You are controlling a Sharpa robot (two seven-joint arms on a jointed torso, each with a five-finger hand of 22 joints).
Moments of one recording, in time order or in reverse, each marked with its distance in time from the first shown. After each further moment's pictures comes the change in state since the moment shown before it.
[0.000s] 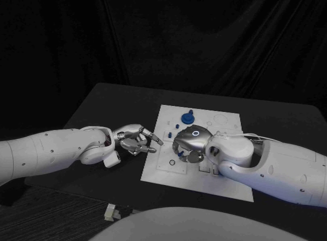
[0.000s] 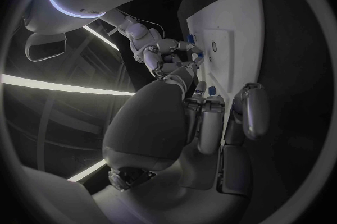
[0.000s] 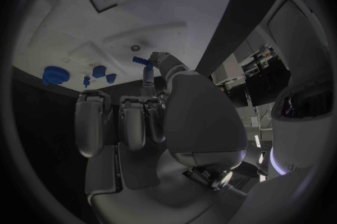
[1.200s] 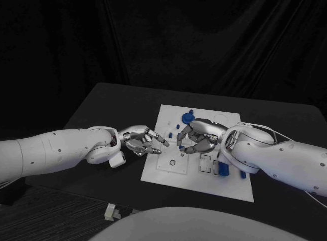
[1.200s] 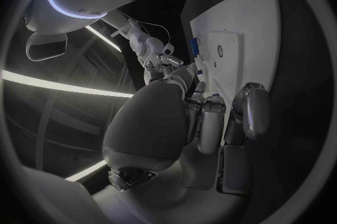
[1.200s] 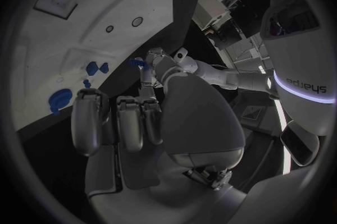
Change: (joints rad) left arm 0.000 0.040 0.000 -0.010 0.000 0.015 0.002; left_hand 0.005 -0.003 0.008 -0.008 0.010 -0.016 -0.009 0.000 -0.003 0.000 0.000 -0.004 -0.001 0.000 0.000 0.000 0.000 0.000 -0.007 0.000 -0.004 0.000; right arm 0.022 -0.062 0.001 -0.057 0.624 -0.059 0.234; right_hand 0.039 0.042 0.008 -0.013 -0.056 -0.022 0.029 -0.026 -0.015 0.000 0.028 0.000 0.000 0.000 0.029 0.000 0.000 0.000 0.001 0.033 -0.038 0.000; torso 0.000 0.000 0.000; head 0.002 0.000
